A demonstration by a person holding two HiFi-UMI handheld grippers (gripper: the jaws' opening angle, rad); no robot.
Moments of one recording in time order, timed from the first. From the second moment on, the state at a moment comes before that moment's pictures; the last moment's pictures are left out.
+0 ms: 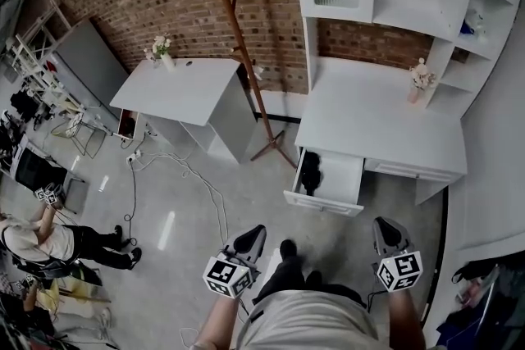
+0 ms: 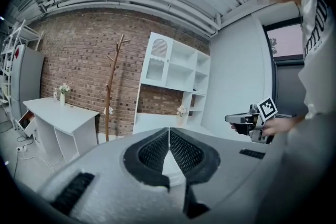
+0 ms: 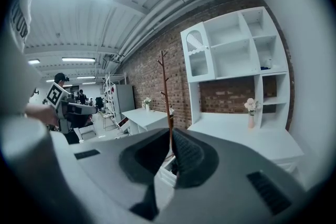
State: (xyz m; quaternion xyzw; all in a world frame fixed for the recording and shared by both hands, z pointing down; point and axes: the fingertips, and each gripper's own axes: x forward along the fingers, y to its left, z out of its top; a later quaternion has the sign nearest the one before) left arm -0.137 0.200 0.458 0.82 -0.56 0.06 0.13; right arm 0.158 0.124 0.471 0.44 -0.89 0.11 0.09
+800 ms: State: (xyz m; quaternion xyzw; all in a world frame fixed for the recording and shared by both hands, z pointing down) left arm -0.162 0.076 0.494 0.84 -0.51 0.06 0.14; right arm 0.130 0.040 0.488 0.47 -0.87 0.11 0.12
